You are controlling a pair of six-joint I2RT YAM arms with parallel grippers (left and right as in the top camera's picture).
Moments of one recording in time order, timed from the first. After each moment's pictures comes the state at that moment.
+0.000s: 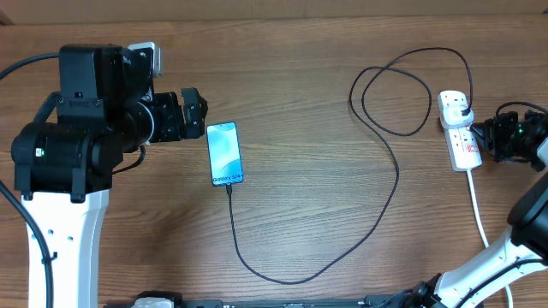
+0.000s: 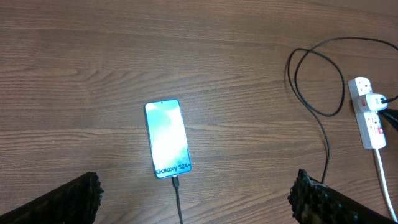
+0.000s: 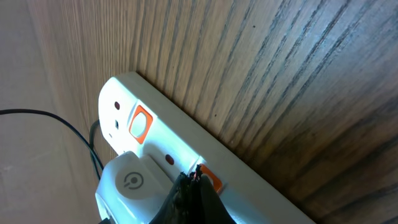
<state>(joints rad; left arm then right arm) -0.09 1.35 1.75 -1.27 0.21 -0.21 -0.67 2.07 1.33 -0.45 -0.63 0.62</state>
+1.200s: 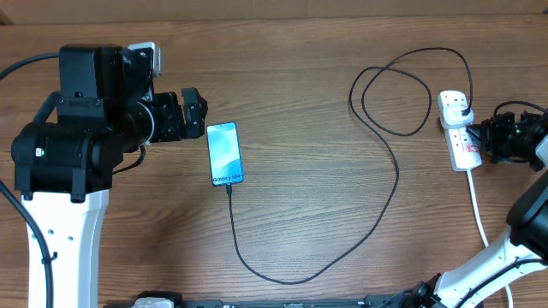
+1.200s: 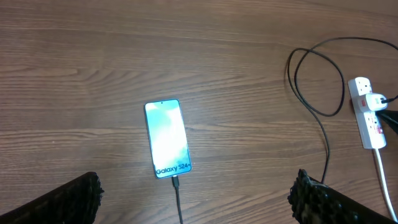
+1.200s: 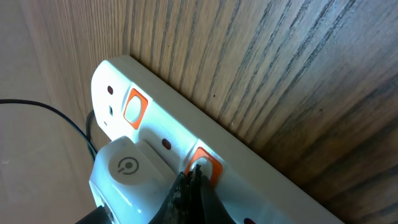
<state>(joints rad) -0.09 1.35 1.75 -1.27 0.21 -0.21 -0.66 2.07 1.34 -0.49 -0.63 0.62</state>
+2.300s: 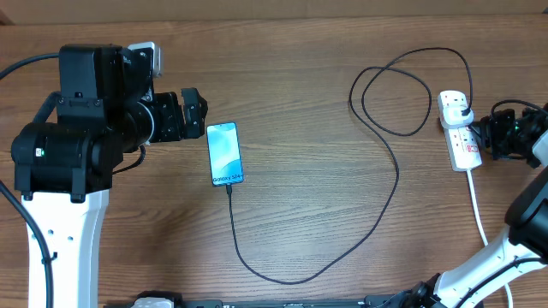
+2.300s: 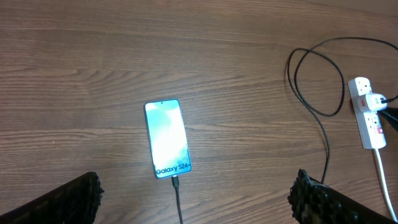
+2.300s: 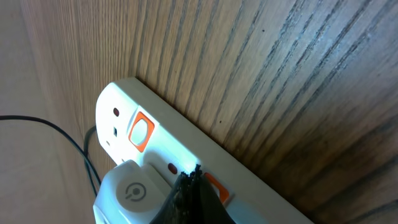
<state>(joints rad) -0.09 1.35 1.75 -1.27 0.21 -0.21 -0.64 2.08 1.33 -0.44 -0.58 0.64</state>
